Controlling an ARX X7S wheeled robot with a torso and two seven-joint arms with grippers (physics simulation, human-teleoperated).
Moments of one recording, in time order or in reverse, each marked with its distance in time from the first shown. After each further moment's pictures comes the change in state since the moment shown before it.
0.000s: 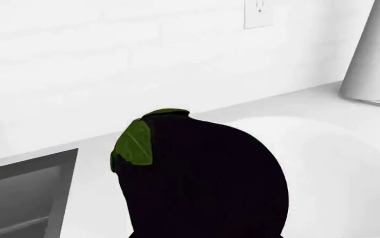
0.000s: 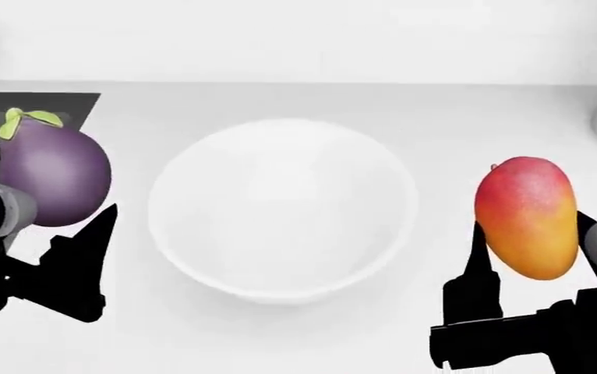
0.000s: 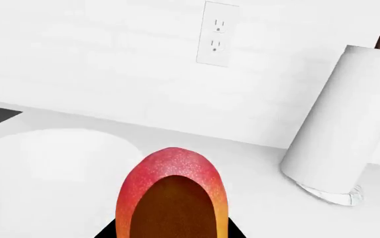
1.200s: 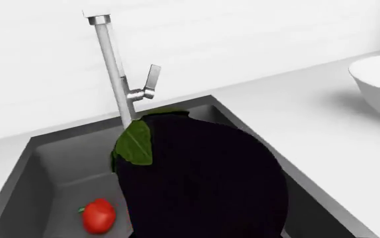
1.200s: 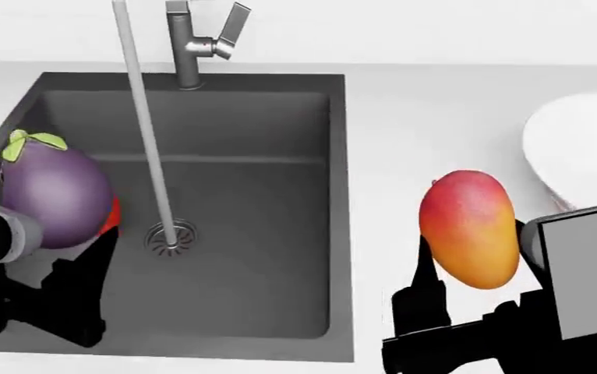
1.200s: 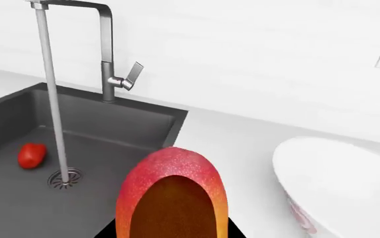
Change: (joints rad) left arm 0.039 -0.014 -0.007 0.041 -0.015 -0.020 -0.025; right arm 0.114 -0.059 -0.087 0.037 0.127 0.090 0.075
